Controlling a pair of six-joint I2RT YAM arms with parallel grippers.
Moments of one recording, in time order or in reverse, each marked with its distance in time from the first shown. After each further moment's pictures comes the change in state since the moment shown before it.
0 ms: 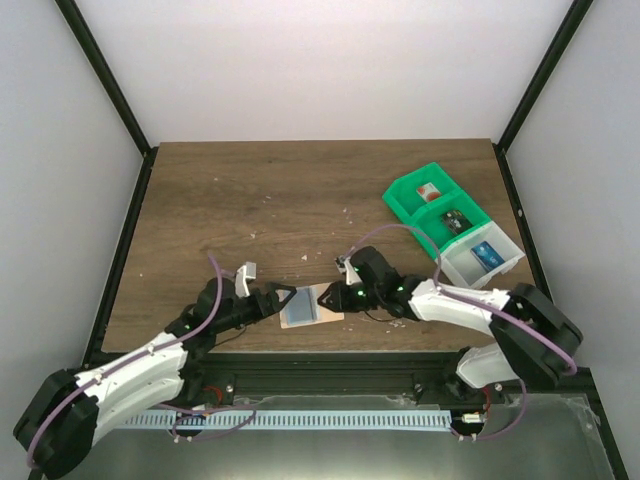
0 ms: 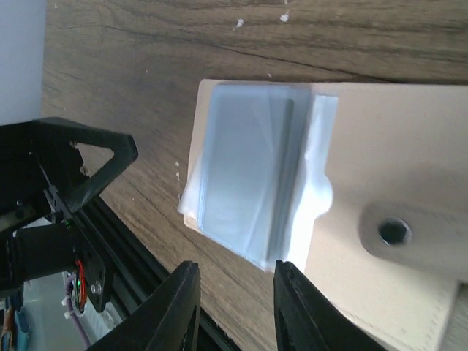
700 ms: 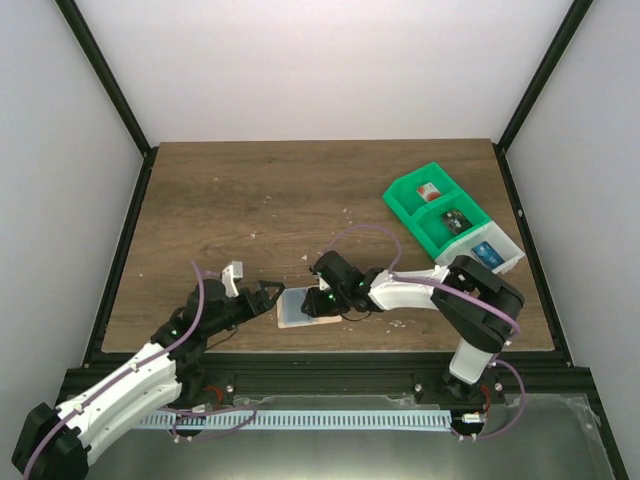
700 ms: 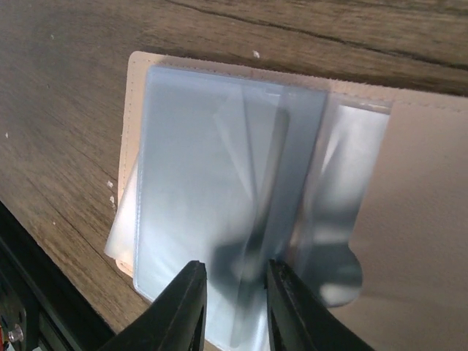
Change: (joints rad) left arm 0.035 -0.224 0.013 -0.241 -0.091 0.027; right arm 0.124 0.351 0.224 -0.045 0.111 -0.011
